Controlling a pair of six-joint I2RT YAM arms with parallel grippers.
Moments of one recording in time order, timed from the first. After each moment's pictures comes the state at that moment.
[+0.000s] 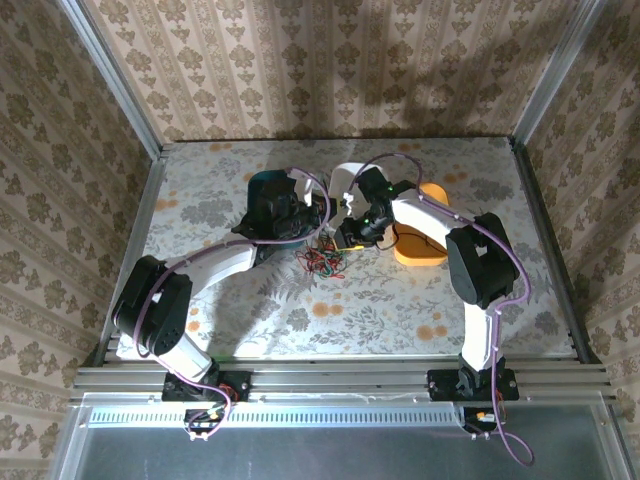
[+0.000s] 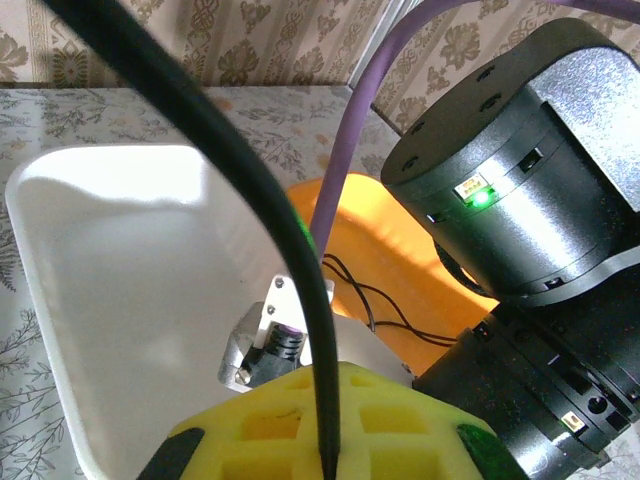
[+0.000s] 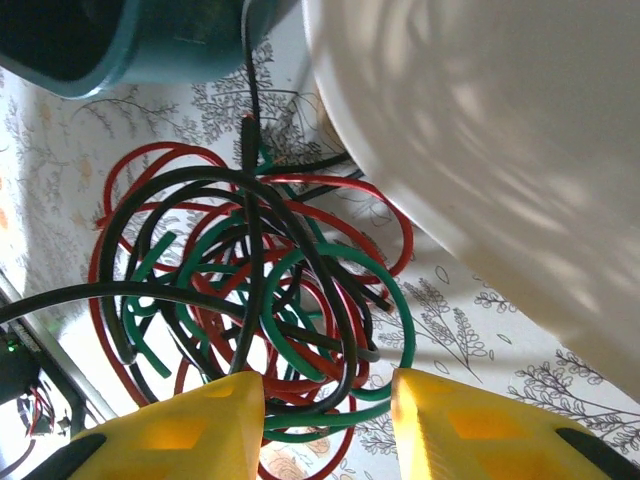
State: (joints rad) left arm -0.64 1.59 0.97 0.32 0.36 -0.37; right arm 0.44 1.97 1.46 -0.76 -0.53 0.21
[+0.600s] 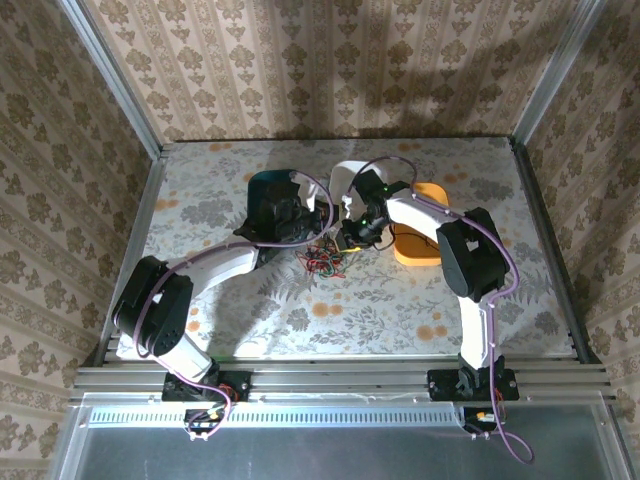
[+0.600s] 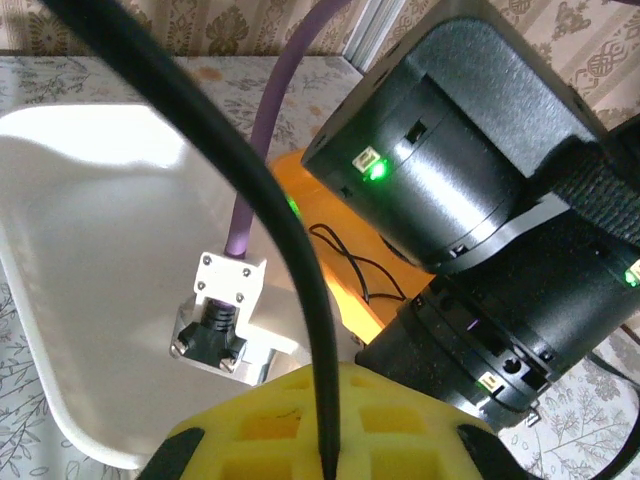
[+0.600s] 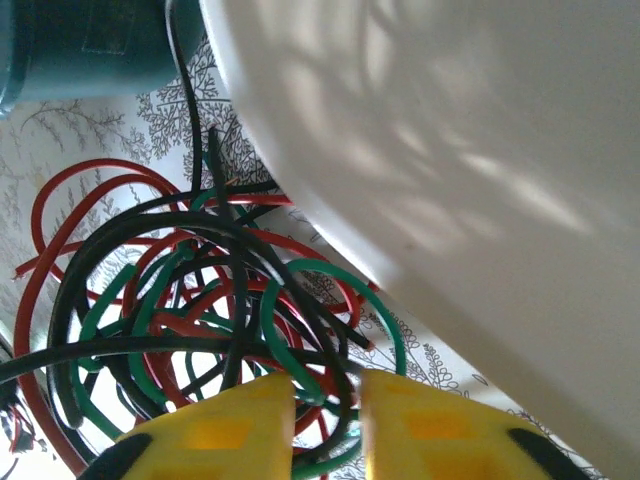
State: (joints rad) left arm -0.66 1.58 0.95 0.30 0.36 -0.35; right arm 0.44 2.04 1.50 -0.76 -0.52 0.21
